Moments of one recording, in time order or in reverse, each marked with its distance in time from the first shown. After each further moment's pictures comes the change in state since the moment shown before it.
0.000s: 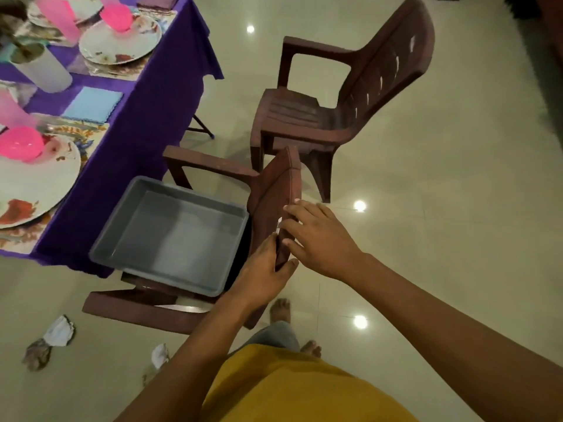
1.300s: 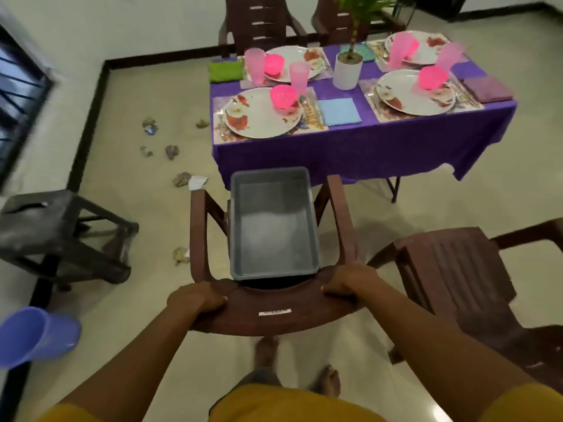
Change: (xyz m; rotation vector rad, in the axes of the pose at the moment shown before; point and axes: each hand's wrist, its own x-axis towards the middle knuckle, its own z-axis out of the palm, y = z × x) left_hand 0.003 -0.033 0.015 -0.211 0.338 -1.428; right_hand 0.270 0.063 0.004 -0.578 -0.917 -0.554
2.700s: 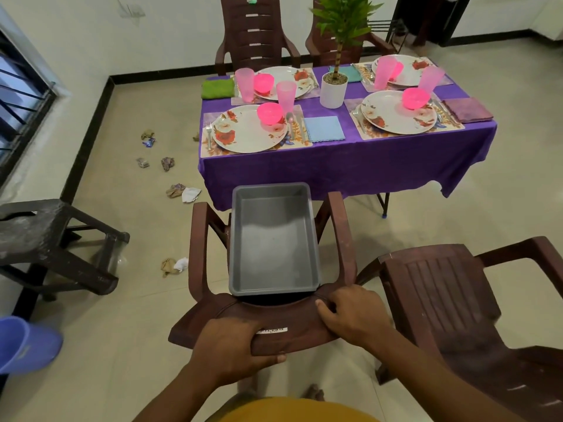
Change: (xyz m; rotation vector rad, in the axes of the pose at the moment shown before) left_hand -0.099 0.095 0.065 0.097 0.532 0.694; right_hand -0.036 0.072 0.057 0.160 0.744 -0.230
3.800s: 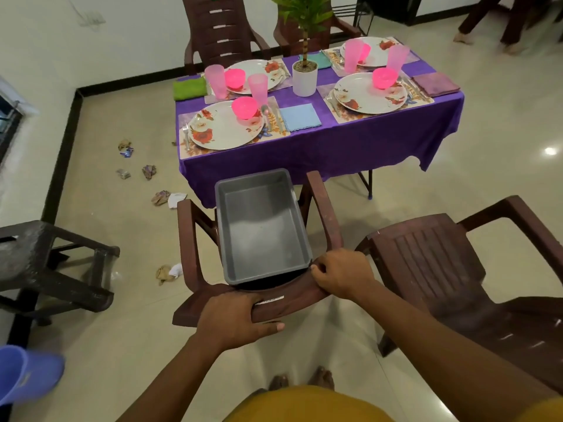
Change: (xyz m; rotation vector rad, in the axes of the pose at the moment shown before) left_hand 0.026 -0.010 0.002 0.007 0.006 0.022; right_hand 0.027 0.010 0.006 -0.020 -0.001 0.077
